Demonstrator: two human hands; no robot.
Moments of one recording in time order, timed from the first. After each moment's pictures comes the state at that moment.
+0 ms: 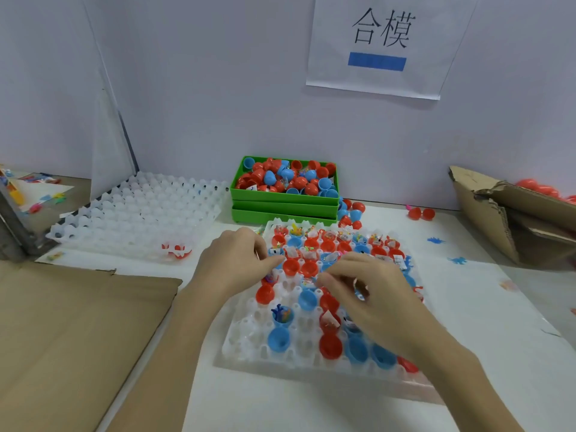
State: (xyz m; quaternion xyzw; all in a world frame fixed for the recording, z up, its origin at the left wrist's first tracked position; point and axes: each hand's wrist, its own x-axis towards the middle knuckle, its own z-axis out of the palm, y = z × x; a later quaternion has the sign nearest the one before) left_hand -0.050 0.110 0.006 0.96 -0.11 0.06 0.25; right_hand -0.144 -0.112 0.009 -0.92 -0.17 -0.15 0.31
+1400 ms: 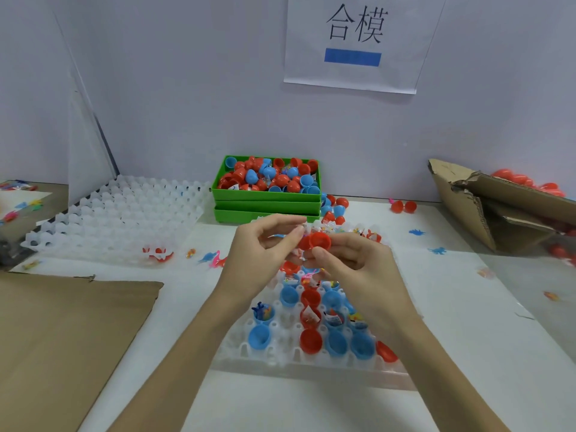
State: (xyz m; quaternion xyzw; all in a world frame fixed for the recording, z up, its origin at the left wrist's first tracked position) left_hand -0.079 0.053 0.008 0.72 -0.19 0.07 0.66; right_hand -0.137 -0.113 0.007 -0.74 -0.05 -0.16 0.65
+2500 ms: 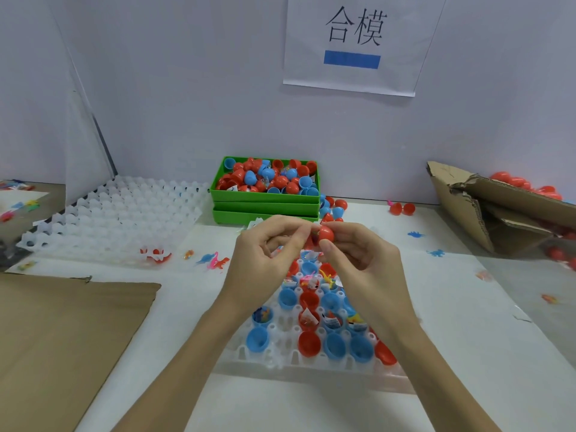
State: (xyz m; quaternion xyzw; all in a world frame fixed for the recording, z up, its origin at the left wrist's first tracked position) left_hand -0.087 0.047 0.007 0.72 -0.28 0.15 0.62; right_hand -0.134 -0.115 0.006 -0.76 -0.08 -0.26 0.59
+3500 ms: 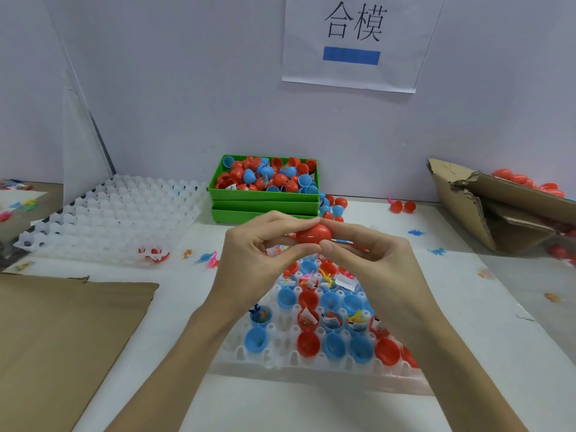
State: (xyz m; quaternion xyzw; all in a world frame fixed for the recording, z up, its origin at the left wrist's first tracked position) left_hand -0.086 0.055 0.010 0.71 -0.34 0.20 0.58; right_hand -0.144 -0.126 0.026 -0.71 -0.07 -0.15 0.68
